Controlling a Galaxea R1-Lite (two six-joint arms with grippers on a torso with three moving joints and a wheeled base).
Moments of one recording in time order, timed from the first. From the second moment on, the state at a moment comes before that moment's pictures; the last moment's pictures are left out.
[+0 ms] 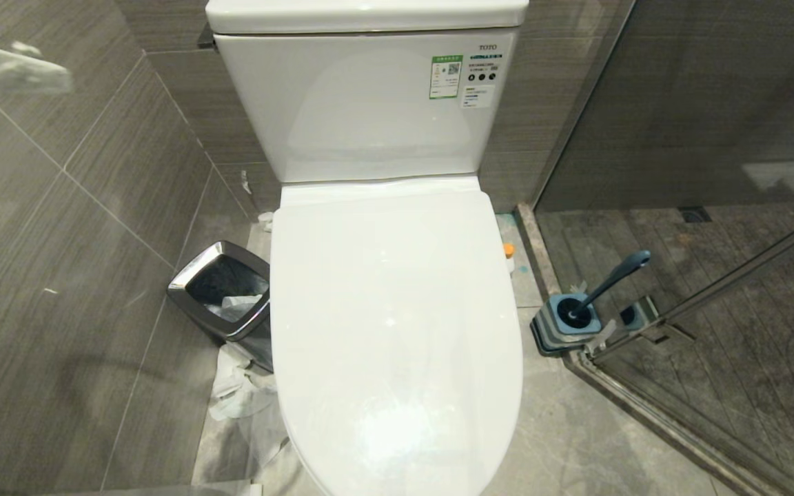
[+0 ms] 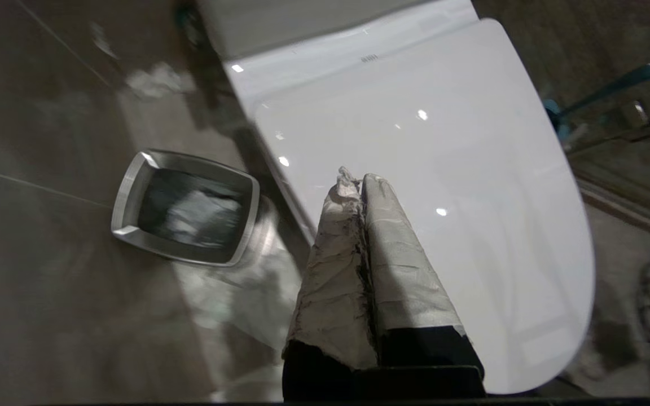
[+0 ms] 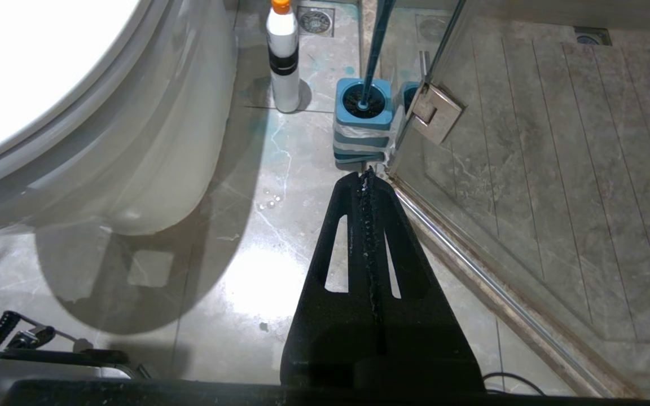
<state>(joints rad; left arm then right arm) -0.36 1.25 -1.78 0.72 0.05 0.08 0.00 0.00 0.00 0.00 0.01 -0.04</state>
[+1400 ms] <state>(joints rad) 0.00 0.06 -0.83 0.52 0.08 0.22 0.00 0.00 0.00 0.00 0.01 -0.04</state>
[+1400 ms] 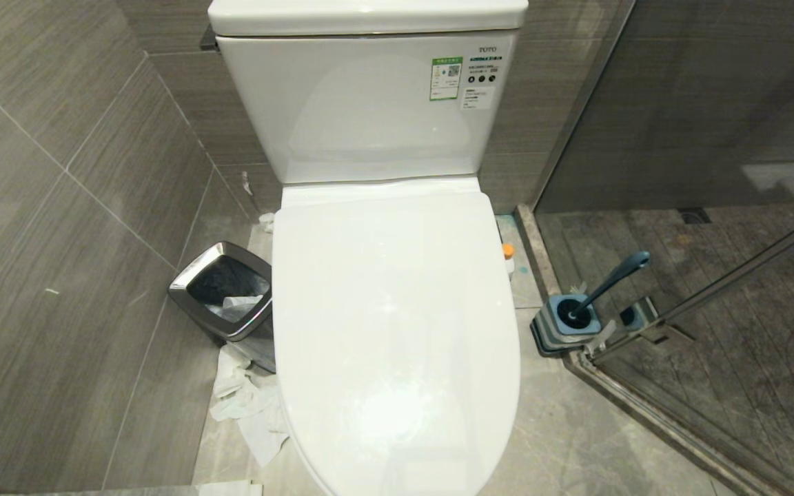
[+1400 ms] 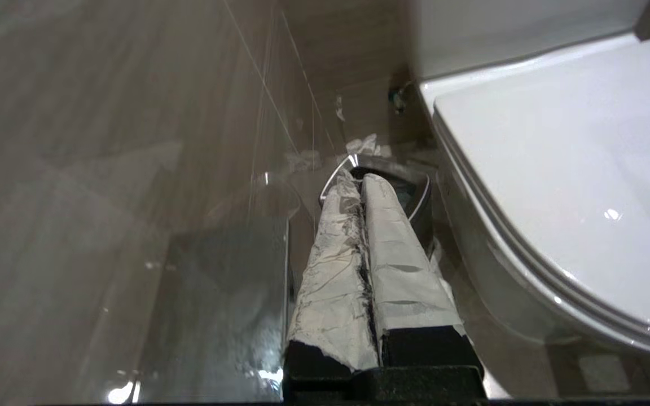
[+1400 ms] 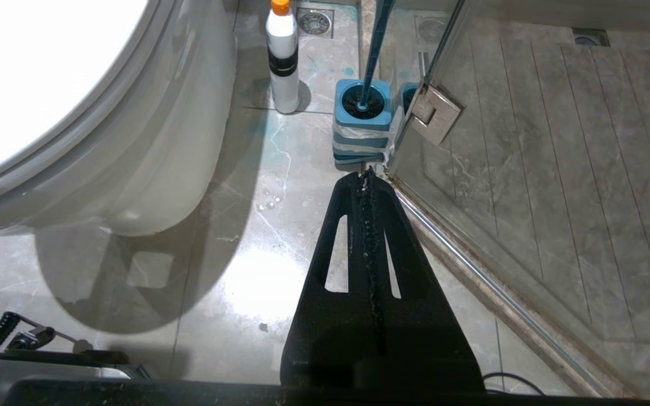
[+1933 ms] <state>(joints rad) 0.00 0.00 -0.12 0.01 0.08 0.21 0.00 0.00 0.00 0.00 0.01 -0.04</state>
